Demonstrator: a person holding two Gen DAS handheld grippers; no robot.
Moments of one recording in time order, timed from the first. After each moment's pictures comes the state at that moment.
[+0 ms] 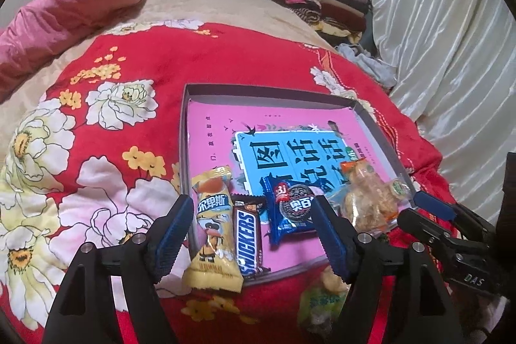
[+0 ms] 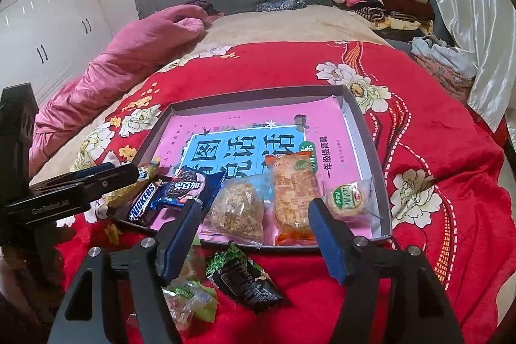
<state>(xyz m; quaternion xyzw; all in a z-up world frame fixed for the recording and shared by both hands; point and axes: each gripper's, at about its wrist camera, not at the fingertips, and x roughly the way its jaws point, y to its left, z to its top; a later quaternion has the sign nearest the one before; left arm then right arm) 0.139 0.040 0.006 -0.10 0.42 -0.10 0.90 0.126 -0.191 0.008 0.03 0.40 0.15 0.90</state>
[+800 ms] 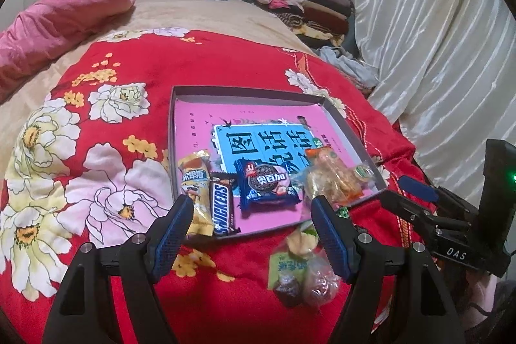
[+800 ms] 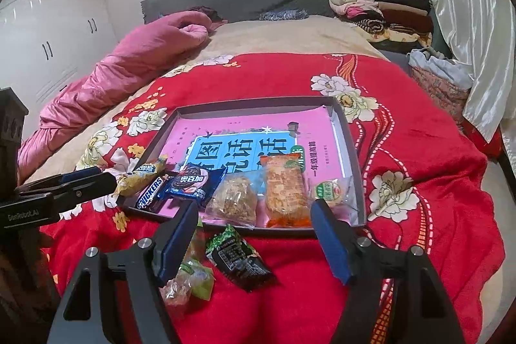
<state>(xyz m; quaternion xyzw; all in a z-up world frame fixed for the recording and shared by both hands) 0.093 0.035 0.030 -0.11 0.41 -0.13 0.90 0.097 -0.205 0.028 0.02 0.39 0.15 0.91</state>
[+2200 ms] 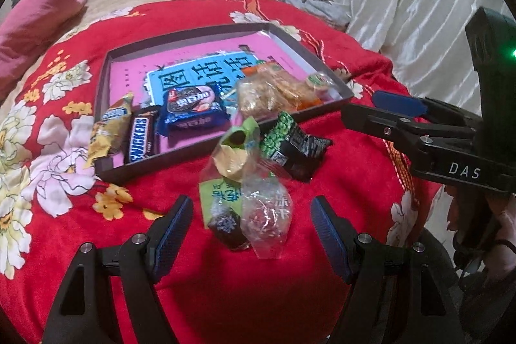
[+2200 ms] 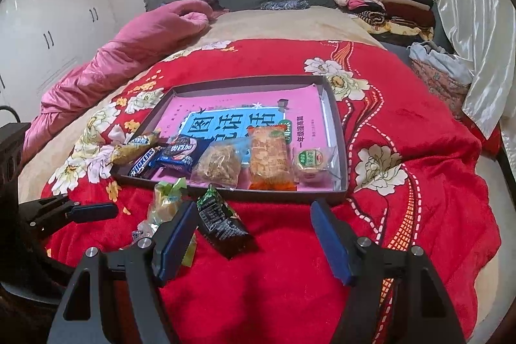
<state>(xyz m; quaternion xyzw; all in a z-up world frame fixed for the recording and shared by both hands) 0.049 -0.044 -0.006 0.01 0.47 -0.19 0.86 0.079 -0.223 0.012 0.00 0.41 0.16 0.90</state>
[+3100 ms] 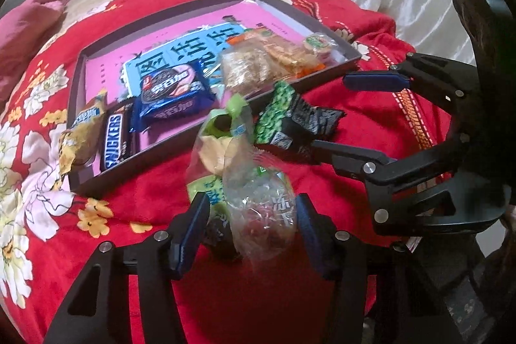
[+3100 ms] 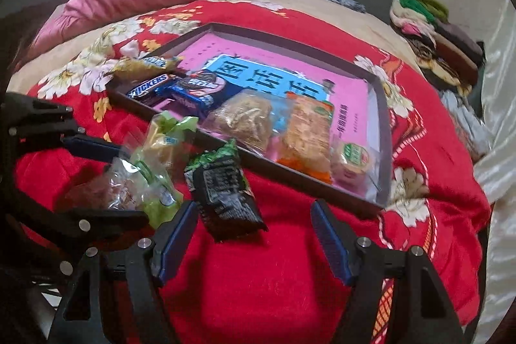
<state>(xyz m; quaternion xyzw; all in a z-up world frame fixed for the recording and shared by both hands) 0.067 -0.062 -0.032 0.08 0.51 -0.20 0.84 0.085 -0.177 -0.032 -0.18 0.42 0.22 0.86</state>
